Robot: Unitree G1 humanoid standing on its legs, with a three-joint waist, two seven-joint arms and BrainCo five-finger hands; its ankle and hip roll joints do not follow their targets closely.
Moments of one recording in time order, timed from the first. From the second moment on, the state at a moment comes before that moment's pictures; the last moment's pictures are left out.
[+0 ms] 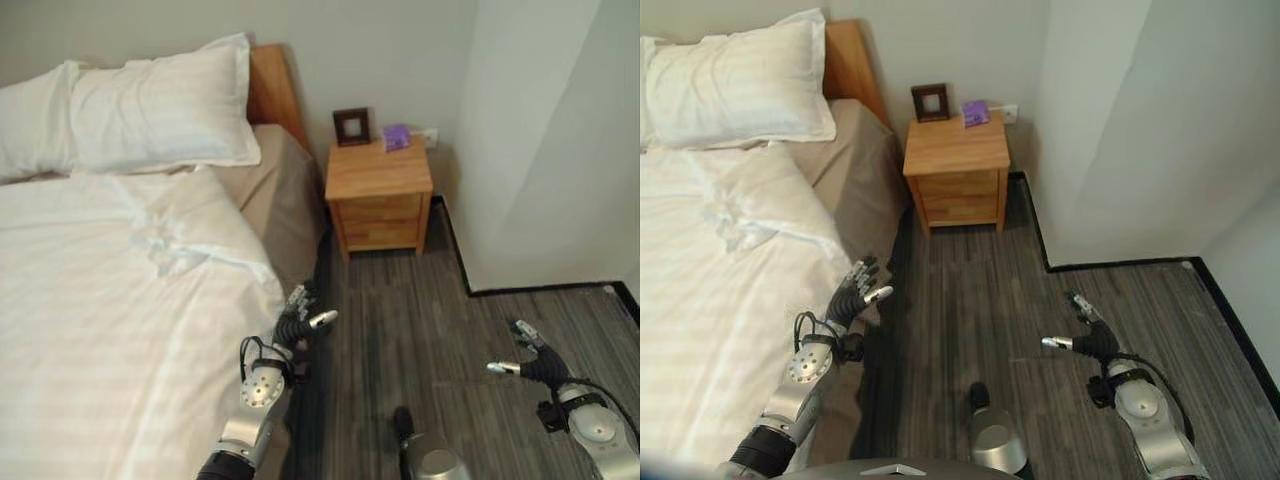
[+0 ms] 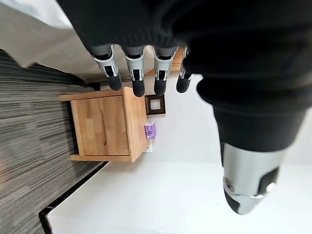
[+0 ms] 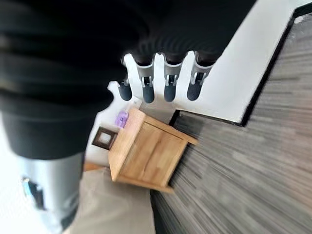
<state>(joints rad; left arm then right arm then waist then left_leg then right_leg) -0.01 0.25 -0.25 0.25 -0.31 -0.19 0.08 0.20 -0.57 0.02 0.17 0.02 -0.14 0.03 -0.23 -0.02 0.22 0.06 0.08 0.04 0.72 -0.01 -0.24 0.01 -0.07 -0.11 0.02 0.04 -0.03</state>
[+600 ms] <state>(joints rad) 0.09 0.27 -0.23 0.19 -0.34 -0.18 0.06 0.08 -0.56 0.29 0.20 -0.02 -0.14 0.06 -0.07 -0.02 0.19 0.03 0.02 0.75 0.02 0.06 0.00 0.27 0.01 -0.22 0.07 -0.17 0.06</state>
